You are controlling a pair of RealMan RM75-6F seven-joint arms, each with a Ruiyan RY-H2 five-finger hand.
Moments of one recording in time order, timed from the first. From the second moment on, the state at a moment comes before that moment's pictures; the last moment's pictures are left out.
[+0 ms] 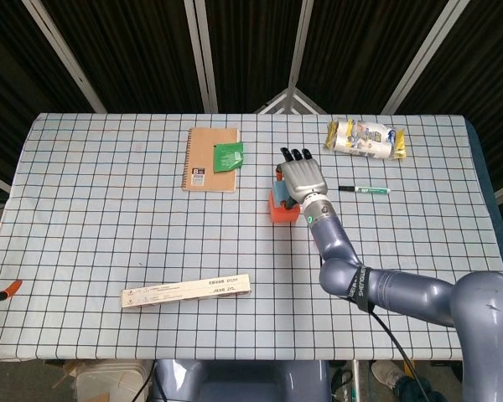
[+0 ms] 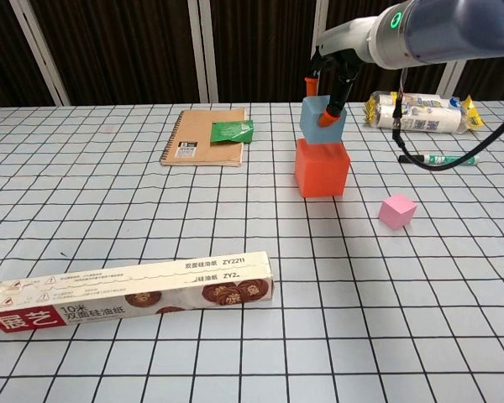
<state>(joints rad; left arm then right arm) -0.07 -1.12 -0.10 -1.61 1.37 1.49 0.08 1.32 -1.42 0.19 -1.42 -0.16 0.85 -0.66</state>
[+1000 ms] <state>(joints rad) -0.08 -1.12 -0.10 -1.61 1.37 1.49 0.08 1.31 -1.45 0.20 -1.39 -0.10 0.85 -0.73</state>
